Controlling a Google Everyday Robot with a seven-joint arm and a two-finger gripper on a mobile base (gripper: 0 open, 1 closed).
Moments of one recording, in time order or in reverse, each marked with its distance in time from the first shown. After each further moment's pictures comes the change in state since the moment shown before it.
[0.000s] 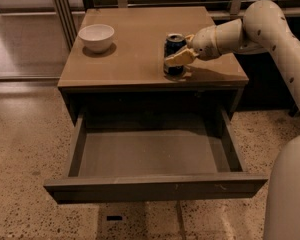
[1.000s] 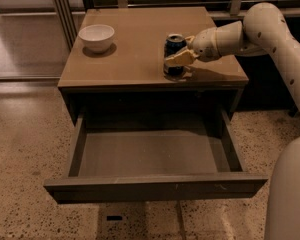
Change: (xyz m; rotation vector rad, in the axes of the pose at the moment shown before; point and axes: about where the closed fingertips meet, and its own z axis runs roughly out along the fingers) arm 0.008 0.001 0.001 -0.003 -0.001 0.022
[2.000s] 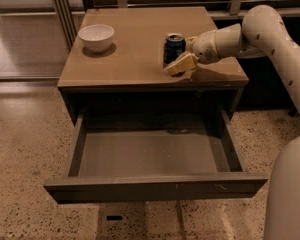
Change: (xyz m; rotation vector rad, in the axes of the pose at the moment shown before) arm 0.000 0.000 0.000 0.000 0.000 0.000
